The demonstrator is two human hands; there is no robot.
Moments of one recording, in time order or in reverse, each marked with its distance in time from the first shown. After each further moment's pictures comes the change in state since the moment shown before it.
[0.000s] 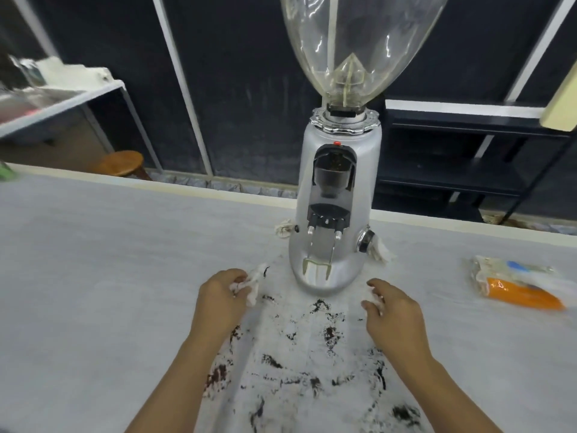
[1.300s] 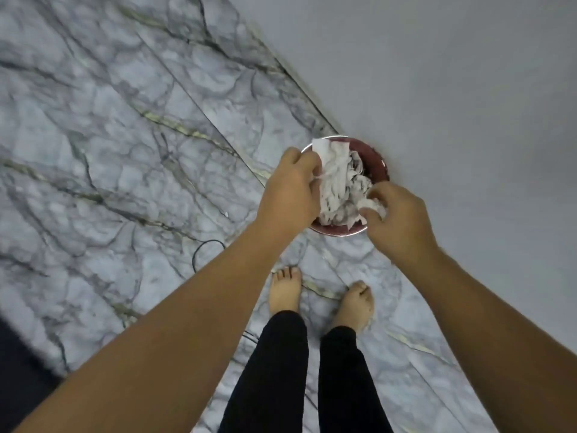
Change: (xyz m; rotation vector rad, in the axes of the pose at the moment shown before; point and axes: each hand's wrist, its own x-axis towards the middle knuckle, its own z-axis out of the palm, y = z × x) left_hand -0.410 -0.617 0.148 0.110 -0.021 -0.472; right_hand -0.471 0.095 0.571 -0.116 -0.983 -0.235
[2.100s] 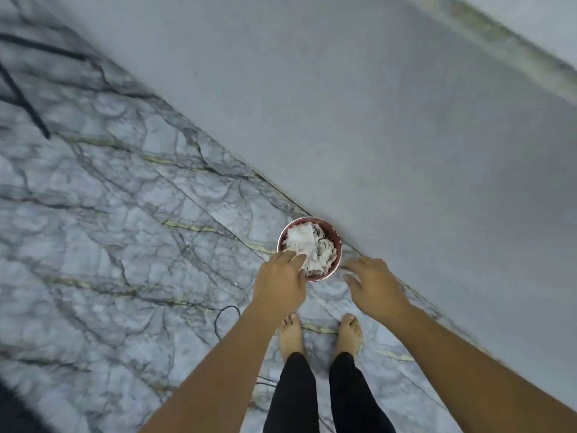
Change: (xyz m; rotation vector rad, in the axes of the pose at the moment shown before) left_hand -0.071 0.104 -0.132 0.295 -0.270 0.134; right_hand -0.107 -0.076 -0.122 -0.124 -0.103 0.066
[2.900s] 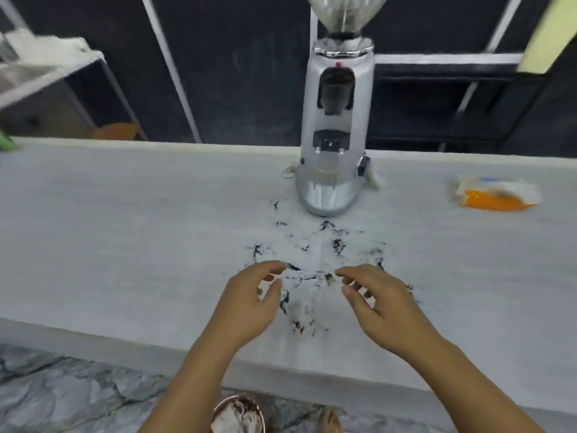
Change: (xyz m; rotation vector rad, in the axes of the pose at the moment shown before) left_hand 0.004 0.452 -0.297 -0.318 0.021 0.540; right_hand -0.272 0.053 -0.454 0.334 0.806 -0.085
